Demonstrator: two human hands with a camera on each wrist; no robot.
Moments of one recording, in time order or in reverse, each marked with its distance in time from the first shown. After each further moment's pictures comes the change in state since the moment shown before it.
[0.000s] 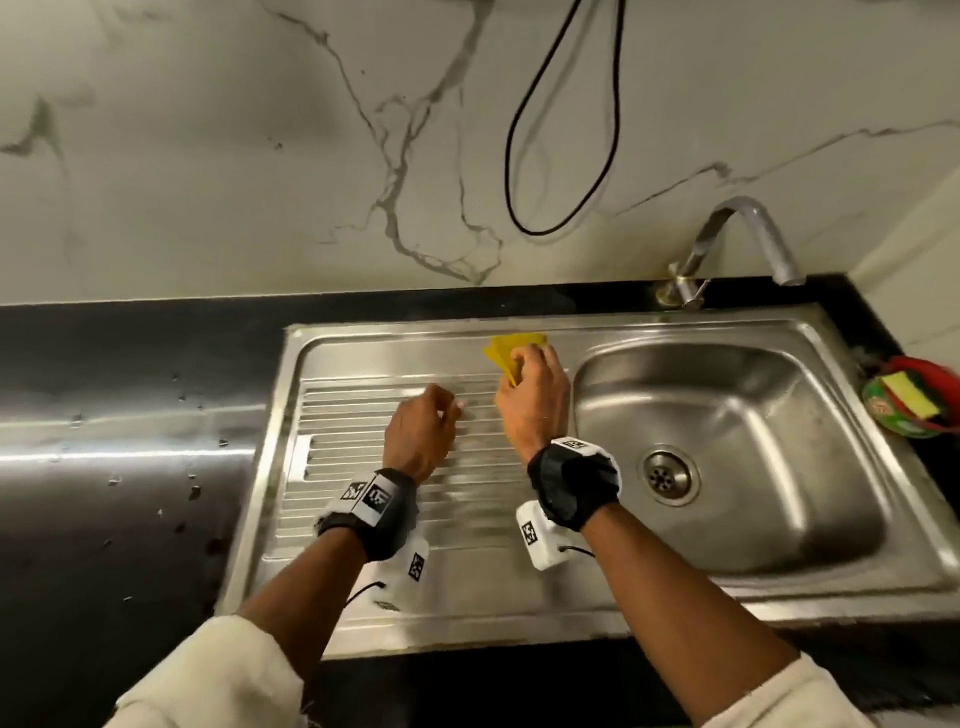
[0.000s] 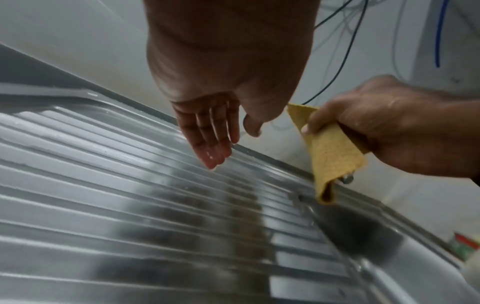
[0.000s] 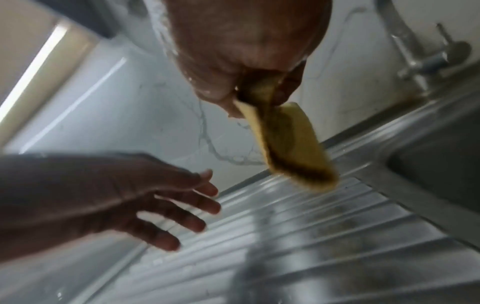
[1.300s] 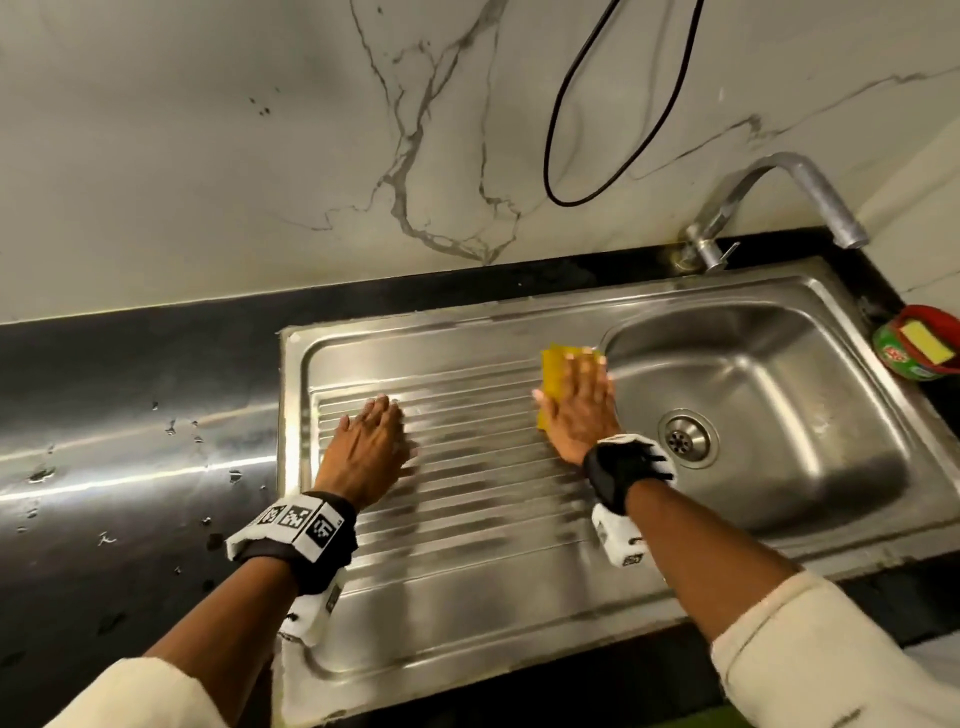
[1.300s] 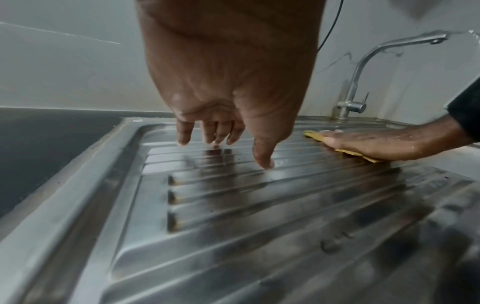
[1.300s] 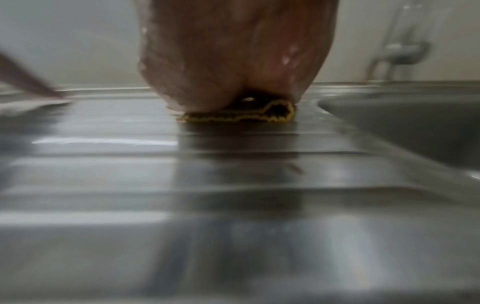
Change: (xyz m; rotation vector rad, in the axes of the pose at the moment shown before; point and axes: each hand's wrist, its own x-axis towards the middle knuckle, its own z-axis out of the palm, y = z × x) left_hand 0.035 -0.135 -0.060 0.452 -0.331 0.310; right_hand -0.010 0.082 0.073 -0.581 -0.368 0.115
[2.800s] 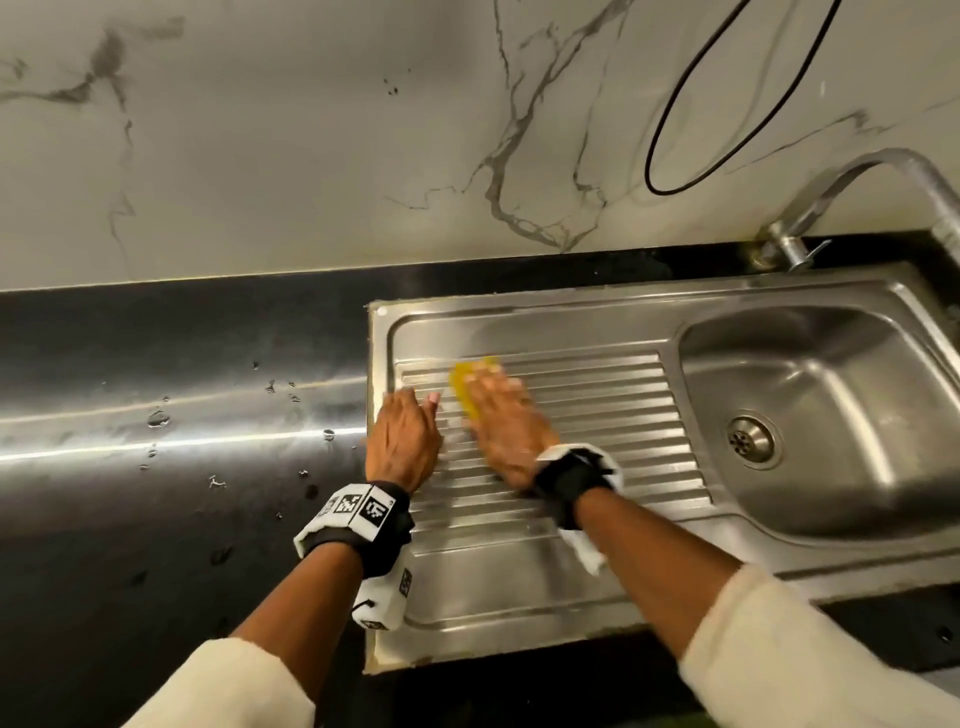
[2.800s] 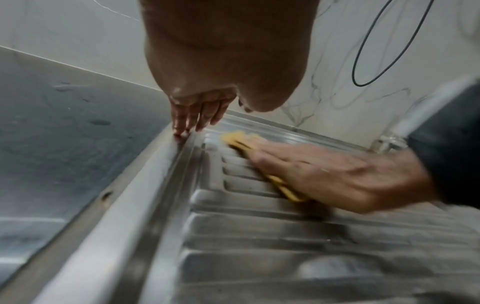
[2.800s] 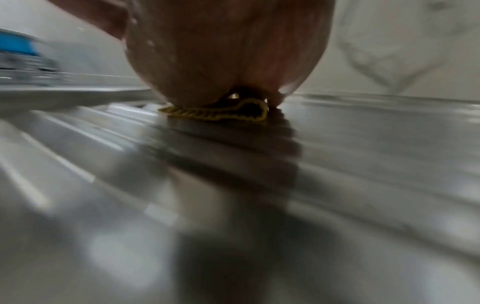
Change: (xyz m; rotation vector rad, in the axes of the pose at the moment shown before) left_hand -0.042 -0.029 -0.006 -0.419 0.253 -0.365; right_hand -0.047 -0.167 0.021 -0.083 -0.026 -0.588
